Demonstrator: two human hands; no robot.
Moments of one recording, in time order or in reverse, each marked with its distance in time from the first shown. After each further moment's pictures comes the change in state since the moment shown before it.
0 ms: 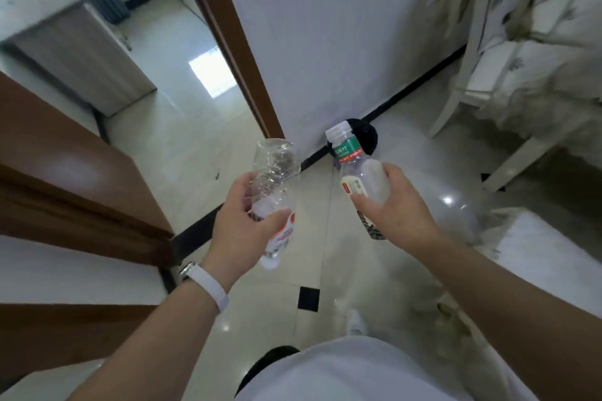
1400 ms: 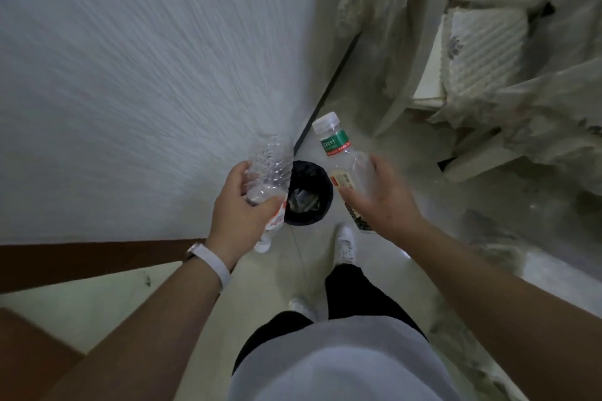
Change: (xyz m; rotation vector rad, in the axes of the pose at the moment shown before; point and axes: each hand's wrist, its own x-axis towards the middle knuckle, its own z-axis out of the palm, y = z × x) left_hand 0.563 0.071 0.210 0.126 -0.439 -0.019; right_hand 0.475 0.018 -0.060 0.022 0.282 0.269
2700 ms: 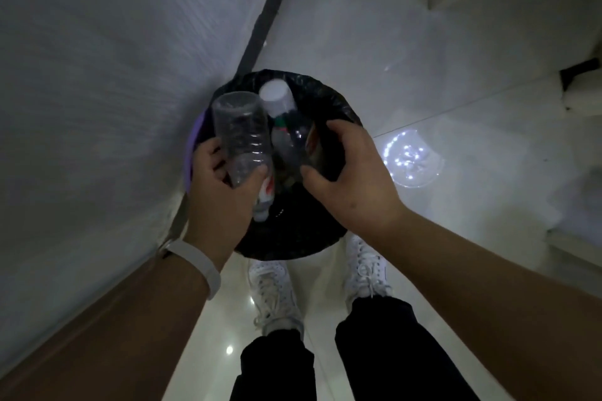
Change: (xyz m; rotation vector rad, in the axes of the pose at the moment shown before) left_hand 0.329 -0.426 0.249 -0.048 0.006 -0.248; right_hand 0.283 0.358 0.345 -0.042 -0.109 0.143
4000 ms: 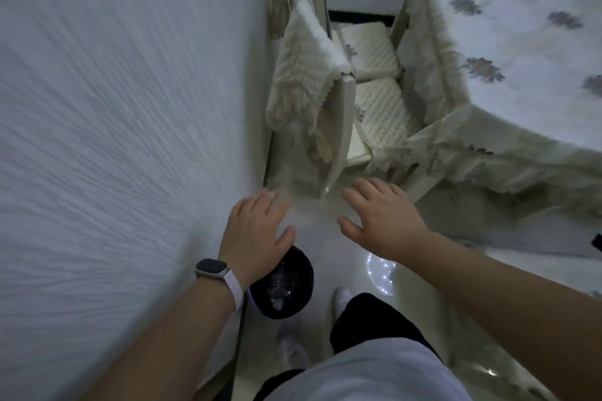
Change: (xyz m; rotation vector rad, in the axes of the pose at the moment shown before) left_hand -0.300 0.454 -0.235 0.845 -0.190 1.291; right_hand -0.326 -0.368 -0.356 -0.898 0.513 -0.298
